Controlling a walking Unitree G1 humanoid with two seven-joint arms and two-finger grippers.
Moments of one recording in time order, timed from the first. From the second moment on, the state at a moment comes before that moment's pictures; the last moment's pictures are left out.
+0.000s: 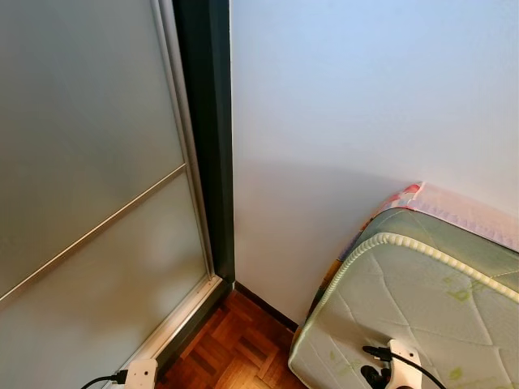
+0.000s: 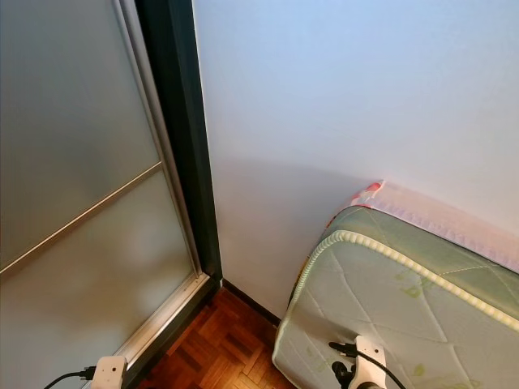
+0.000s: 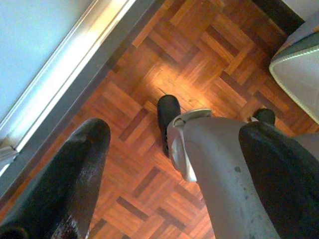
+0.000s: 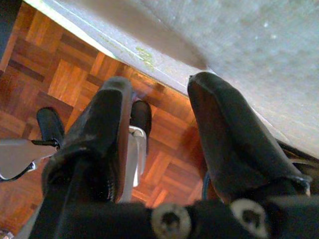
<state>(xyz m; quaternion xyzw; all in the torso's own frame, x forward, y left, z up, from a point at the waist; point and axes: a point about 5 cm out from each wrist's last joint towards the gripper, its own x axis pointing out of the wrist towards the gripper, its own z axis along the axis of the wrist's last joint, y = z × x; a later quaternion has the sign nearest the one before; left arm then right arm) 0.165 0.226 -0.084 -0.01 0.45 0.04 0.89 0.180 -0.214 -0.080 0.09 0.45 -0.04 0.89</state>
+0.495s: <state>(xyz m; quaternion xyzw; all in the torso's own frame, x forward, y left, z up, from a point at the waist) 0.158 0.226 -0.086 -0.02 0.45 0.03 0.89 0.180 -0.211 -0.081 0.10 0.45 -0.04 0.89</state>
